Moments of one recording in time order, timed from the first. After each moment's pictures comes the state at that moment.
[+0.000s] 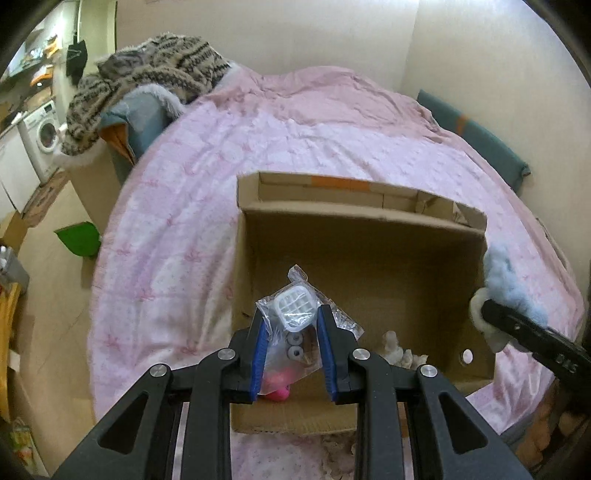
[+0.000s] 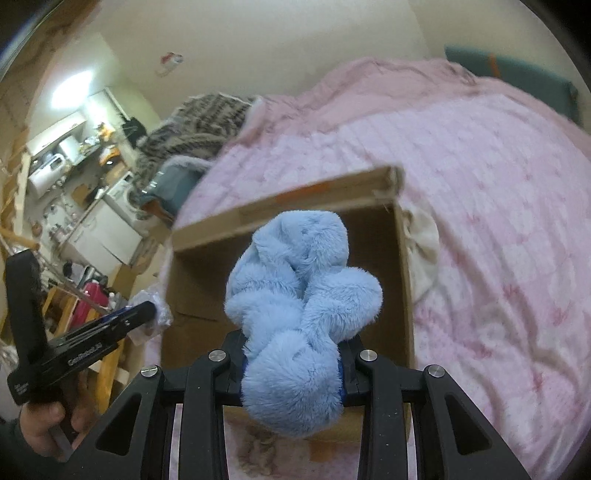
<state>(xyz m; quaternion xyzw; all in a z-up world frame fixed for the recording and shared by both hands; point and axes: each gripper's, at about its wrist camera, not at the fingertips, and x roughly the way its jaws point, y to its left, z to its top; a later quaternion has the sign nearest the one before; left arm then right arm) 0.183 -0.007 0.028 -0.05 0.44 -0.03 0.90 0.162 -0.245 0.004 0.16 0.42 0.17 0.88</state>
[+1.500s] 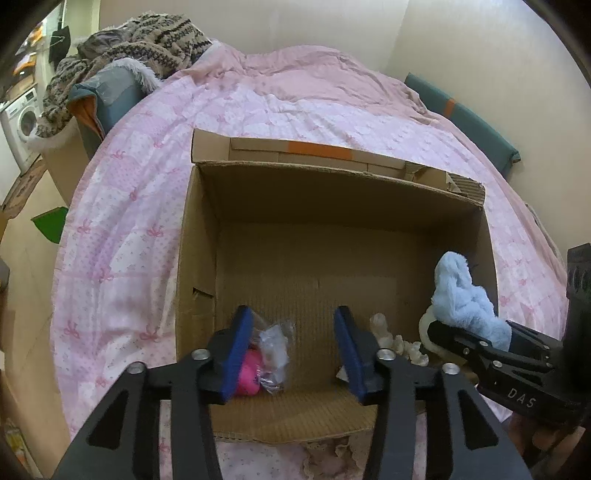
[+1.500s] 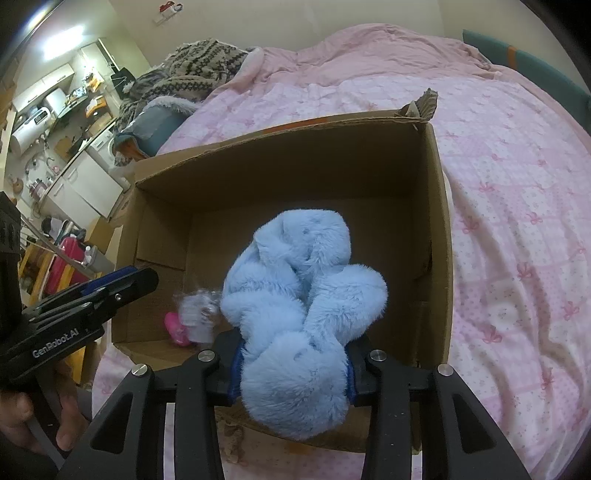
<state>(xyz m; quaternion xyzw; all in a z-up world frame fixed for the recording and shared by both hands) 0.193 -0.024 -0.006 -0.05 0.47 -0.06 0.88 0.177 -0.217 -0.040 0.09 0.49 0.17 0.85</state>
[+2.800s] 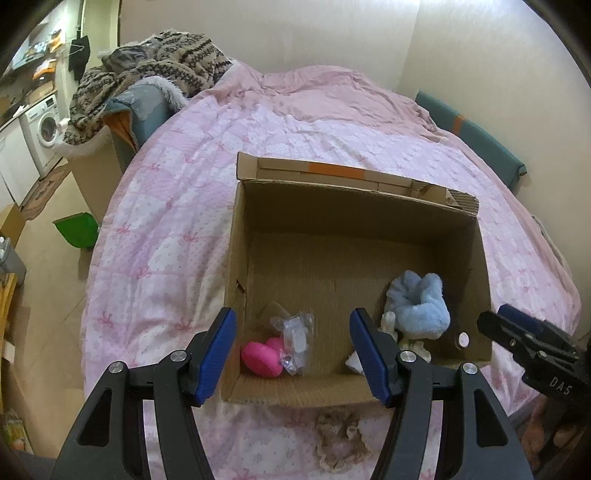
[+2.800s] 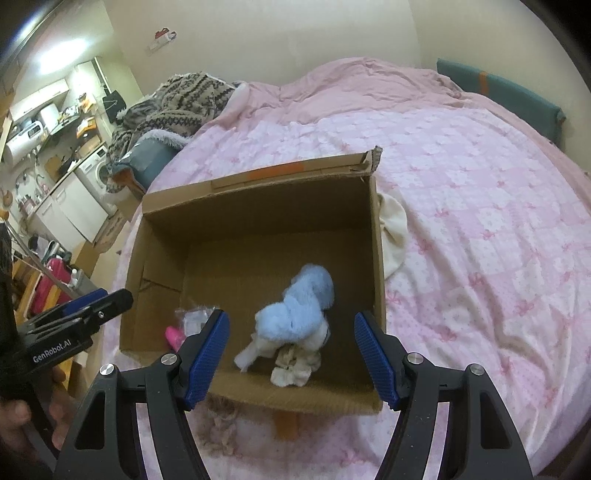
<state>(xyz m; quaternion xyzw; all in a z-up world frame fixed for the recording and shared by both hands) 0.151 -0.008 0.021 -0.05 0.44 -0.03 0.90 0.140 -0.236 -0.002 0.09 0.43 0.12 0.89</state>
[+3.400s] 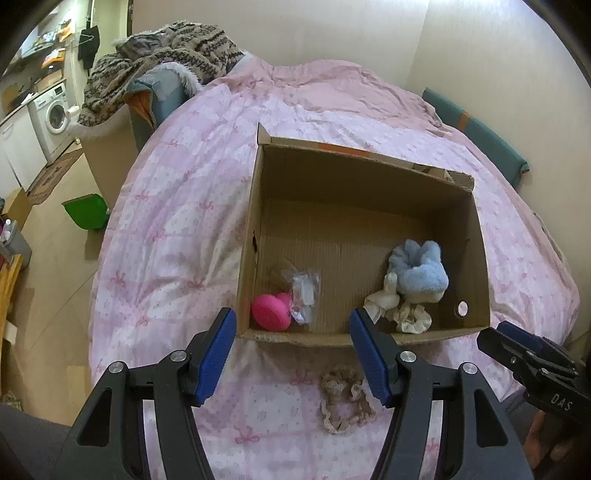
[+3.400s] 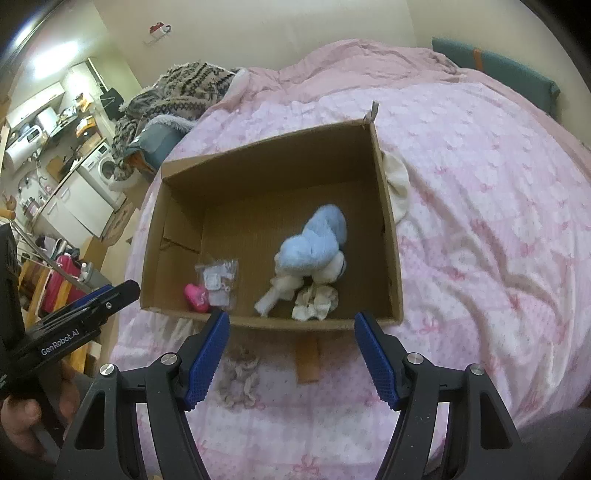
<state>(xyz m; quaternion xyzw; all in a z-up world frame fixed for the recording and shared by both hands) 0.106 -0.003 0.014 -0.06 0.45 -0.02 0.89 0.093 -0.230 -0.012 0.11 0.46 0.13 0.87</state>
